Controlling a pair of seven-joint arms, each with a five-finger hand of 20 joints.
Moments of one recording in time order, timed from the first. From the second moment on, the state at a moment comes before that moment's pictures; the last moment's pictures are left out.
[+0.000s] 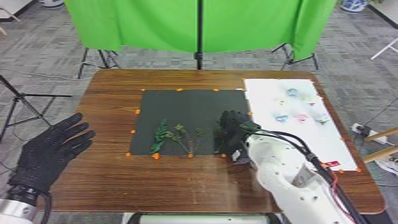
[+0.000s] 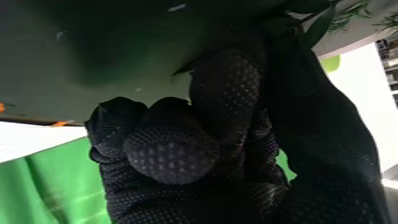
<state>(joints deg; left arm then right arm) 137.1 -68.2 -117.2 -127.9 37.4 -8.3 -3.4 -85.0 -64.5 61.2 -102.7 -133.9 -14.8 16.7</state>
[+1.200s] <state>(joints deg) 137.7 -68.7 -117.1 -127.9 37.5 -8.3 -3.2 -85.8 -62.5 66.1 -104.7 -128.6 -19.0 15.3</state>
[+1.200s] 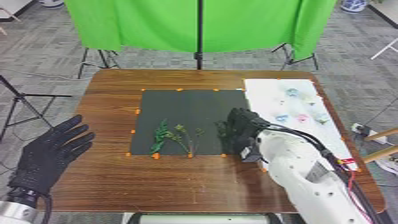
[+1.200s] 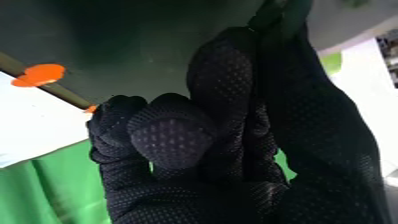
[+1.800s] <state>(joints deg) 137.7 -68.8 -117.1 -127.9 37.5 -8.3 -3.2 -85.2 -63.8 66.0 -105.2 -125.9 -25.1 19.9</state>
